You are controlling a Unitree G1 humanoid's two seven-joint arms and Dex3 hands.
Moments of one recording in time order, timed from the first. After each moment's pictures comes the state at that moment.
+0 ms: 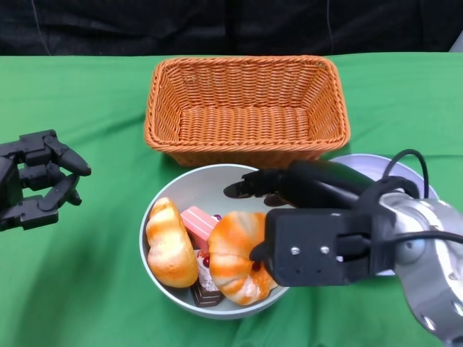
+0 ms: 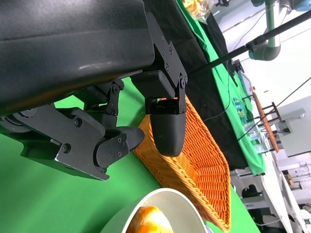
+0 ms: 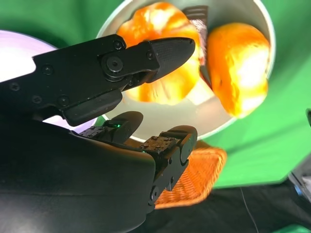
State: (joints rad) left arm -0.50 0.36 0.21 0.98 -0.16 -0.67 -0.53; right arm -0.48 -0.30 0.55 -0.28 -0.57 0.46 0.59
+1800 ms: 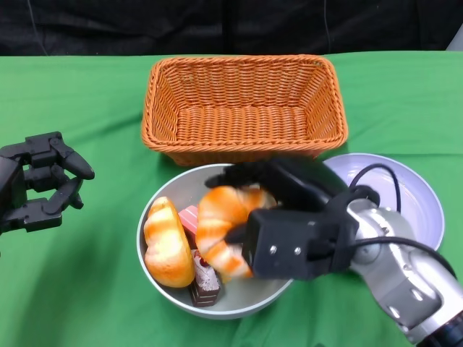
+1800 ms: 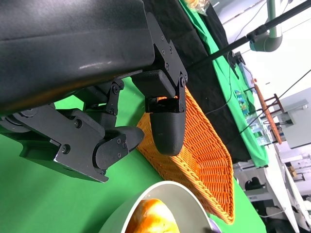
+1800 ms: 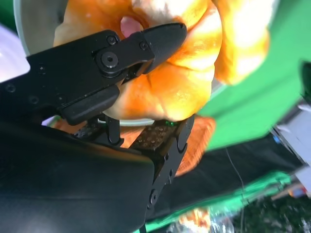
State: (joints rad) left arm -0.50 0.36 0.19 0.99 -0.14 -0.68 -0.54; right arm -0.48 -0.12 0.46 0.08 -0.56 0.10 0.22
